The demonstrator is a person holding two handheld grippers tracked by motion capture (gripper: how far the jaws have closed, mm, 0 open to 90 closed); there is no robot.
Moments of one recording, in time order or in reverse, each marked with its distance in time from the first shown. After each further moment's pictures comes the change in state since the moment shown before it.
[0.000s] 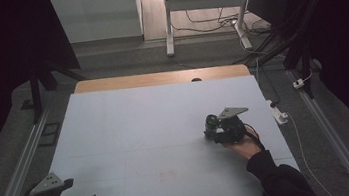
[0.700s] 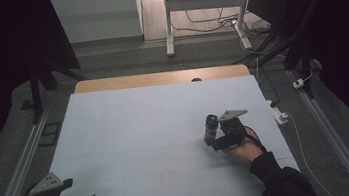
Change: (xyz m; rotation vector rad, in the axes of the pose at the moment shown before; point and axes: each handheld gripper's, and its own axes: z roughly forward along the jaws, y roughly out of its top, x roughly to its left) left arm 0.001 0.000 -0.001 -0.007 -0.001 -0.006; right arm 0.000 -0.010 0.005 0.054 -0.045 0.044
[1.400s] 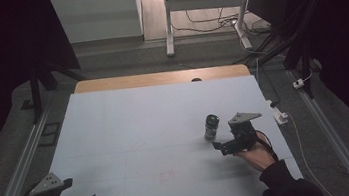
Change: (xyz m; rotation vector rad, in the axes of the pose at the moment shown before) left arm -0.001 0.000 0.000 0.000 0.011 0.002; right arm 0.008 -0.007 -0.039 -0.024 -0.010 0.050
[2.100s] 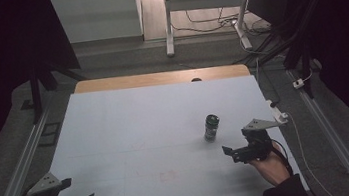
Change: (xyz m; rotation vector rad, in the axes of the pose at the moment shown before) left arm 0.002 -0.001 -0.002 -0.016 0.001 -0.019; right arm 0.008 -0.018 -0.045 -0.065 -0.031 0.076
